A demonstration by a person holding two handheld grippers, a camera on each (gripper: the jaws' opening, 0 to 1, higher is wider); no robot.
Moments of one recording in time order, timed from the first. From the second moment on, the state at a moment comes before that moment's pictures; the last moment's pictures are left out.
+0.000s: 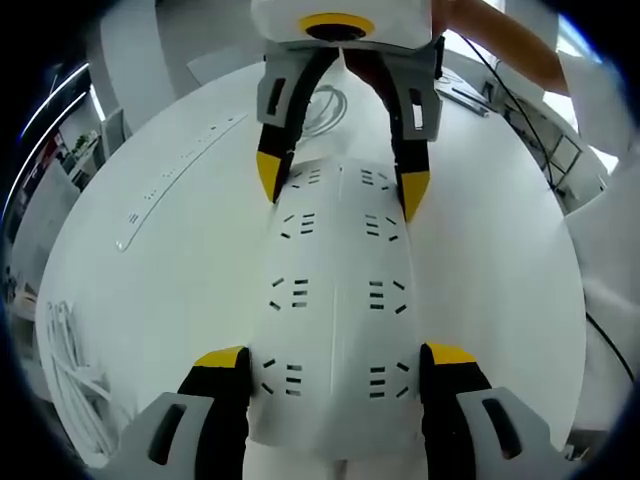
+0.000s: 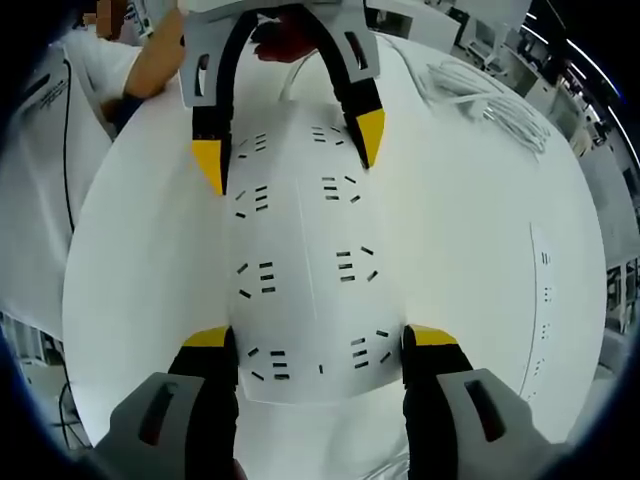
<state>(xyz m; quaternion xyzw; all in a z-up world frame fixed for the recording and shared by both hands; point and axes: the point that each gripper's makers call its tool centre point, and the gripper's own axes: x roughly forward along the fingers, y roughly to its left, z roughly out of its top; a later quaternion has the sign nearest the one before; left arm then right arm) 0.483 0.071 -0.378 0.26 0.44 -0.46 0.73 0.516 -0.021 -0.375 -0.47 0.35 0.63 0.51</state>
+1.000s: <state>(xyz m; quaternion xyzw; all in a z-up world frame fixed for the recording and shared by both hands) 0.478 0.064 -0.378 0.26 0.43 -0.47 0.72 0.511 -0.030 -0.374 -0.45 0.36 0.62 0.53</state>
